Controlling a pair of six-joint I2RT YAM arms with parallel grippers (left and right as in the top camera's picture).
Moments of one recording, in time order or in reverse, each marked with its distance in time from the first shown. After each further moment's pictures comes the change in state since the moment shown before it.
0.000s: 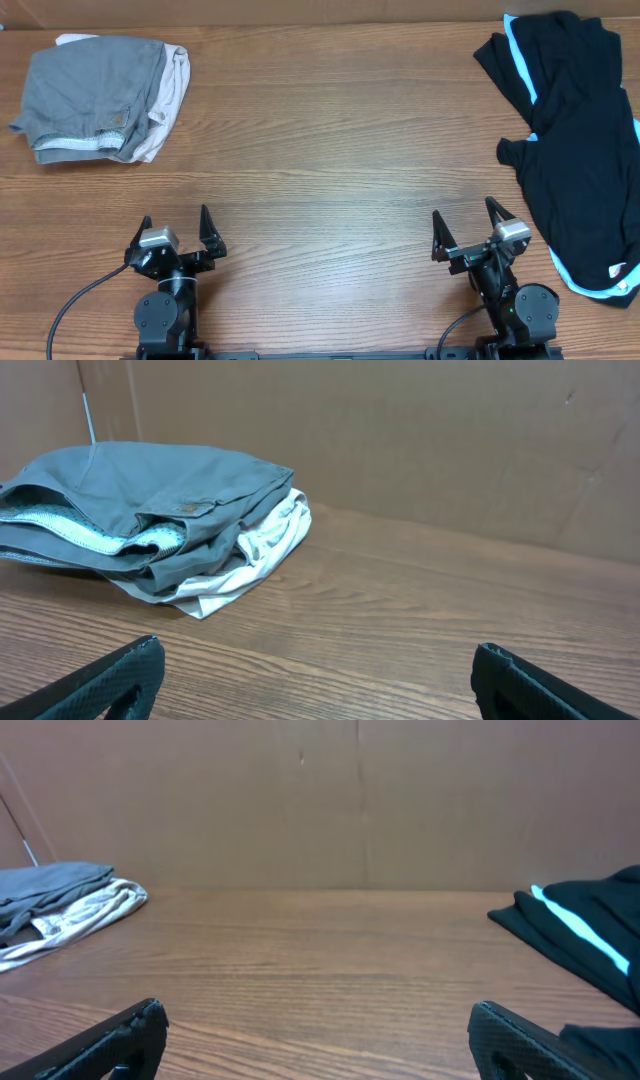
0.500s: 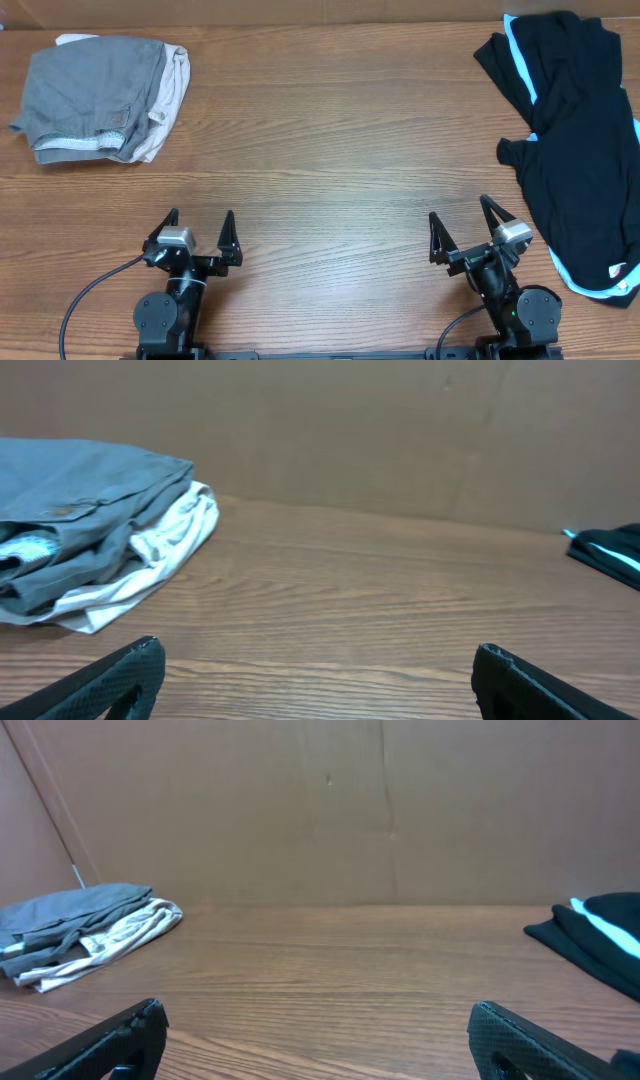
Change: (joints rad) left arm 0.000 0.001 0.003 0.005 0.254 -0.004; right arm 0.000 0.000 0.002 0.045 -0.062 0.062
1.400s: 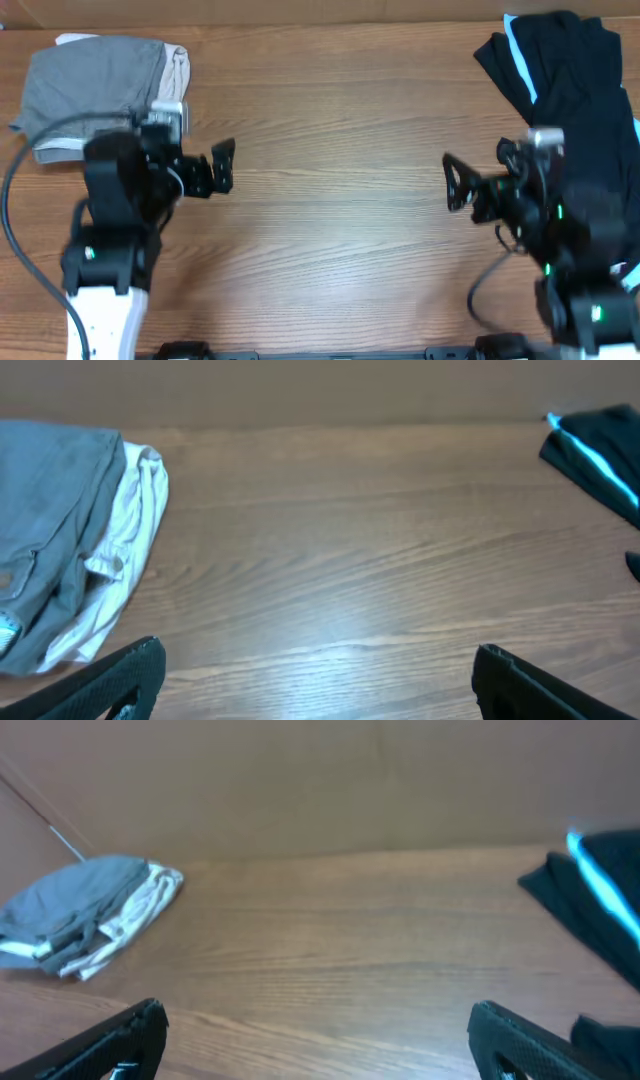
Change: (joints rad) left arm 0.000 1.031 1.077 -0.581 0.123 0.158; right arm 0.000 0.797 0.933 -0.594 0.003 0.010
